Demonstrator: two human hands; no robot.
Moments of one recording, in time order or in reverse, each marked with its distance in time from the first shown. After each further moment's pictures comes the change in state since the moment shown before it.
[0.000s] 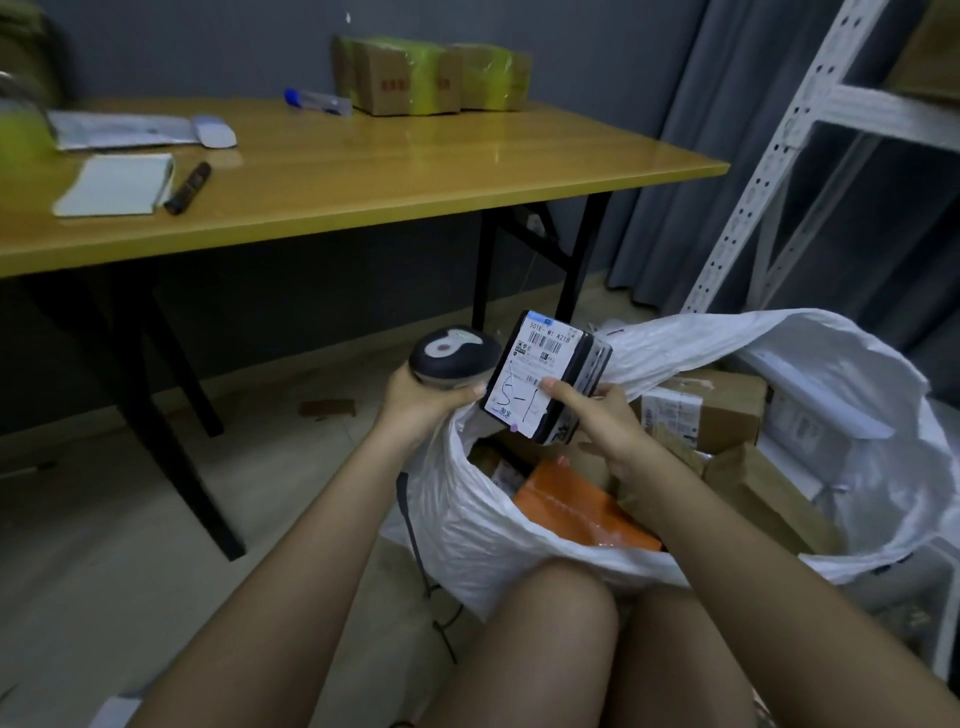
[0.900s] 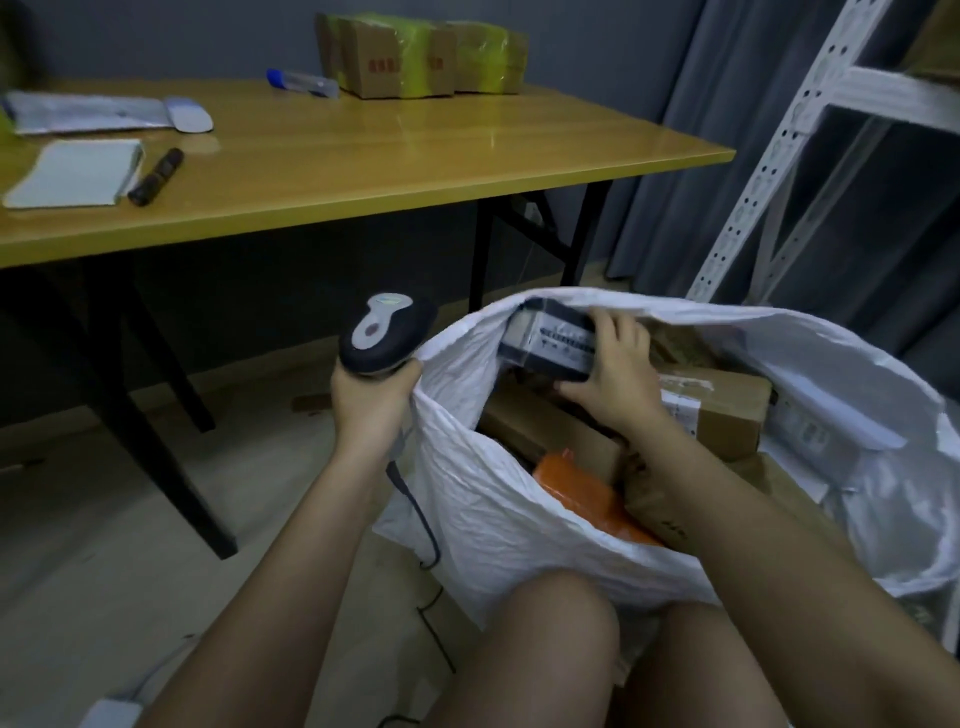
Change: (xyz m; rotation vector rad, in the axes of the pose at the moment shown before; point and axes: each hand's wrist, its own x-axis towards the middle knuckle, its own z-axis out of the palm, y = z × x) left_hand -0.008 0.015 -0.002 -0.198 0.362 0.075; right_hand 0.051 -0.018 -0.022 -1.172 0.258 -0.608
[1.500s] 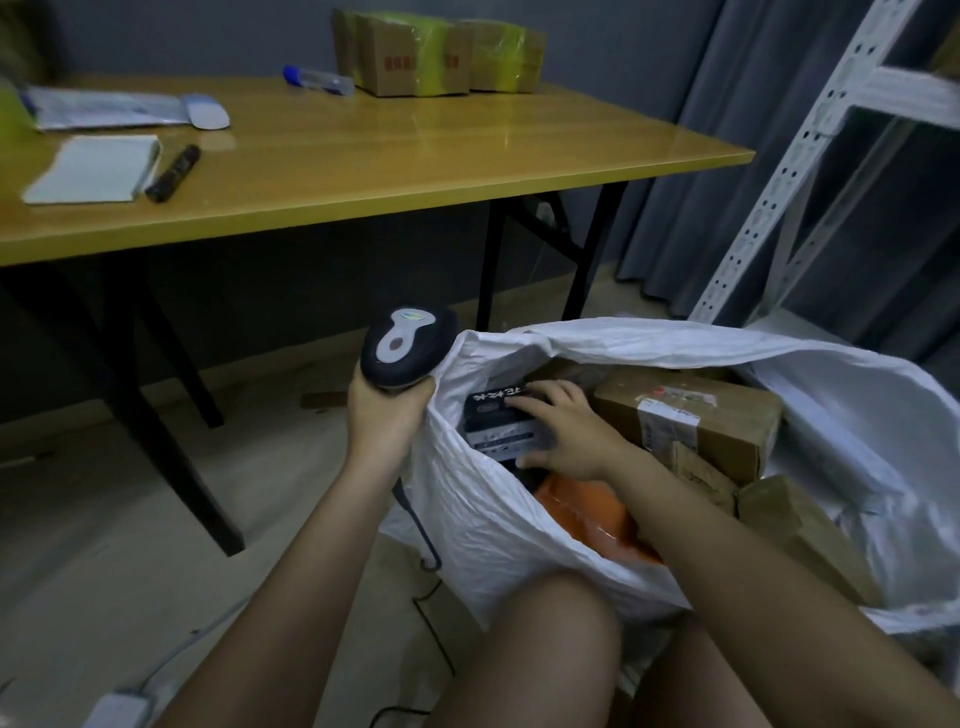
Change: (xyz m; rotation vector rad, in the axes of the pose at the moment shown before) left_hand 0.002 -0.010 -0.007 0.073 -0.026 0.014; right_hand -0.020 -0.014 0.048 0.017 -0.513 -0.270
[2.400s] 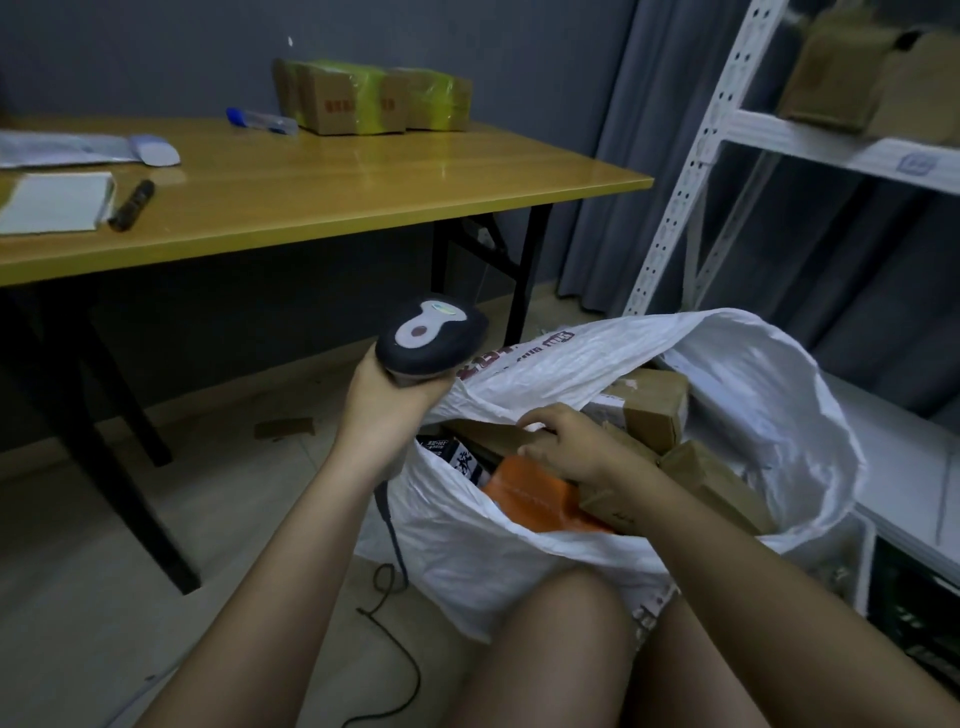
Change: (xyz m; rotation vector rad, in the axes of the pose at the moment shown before) left_hand -0.060 0.049 0.000 0.105 -0.324 0.138; right_hand -0.077 -0.008 -0.027 0.239 0.051 0.287
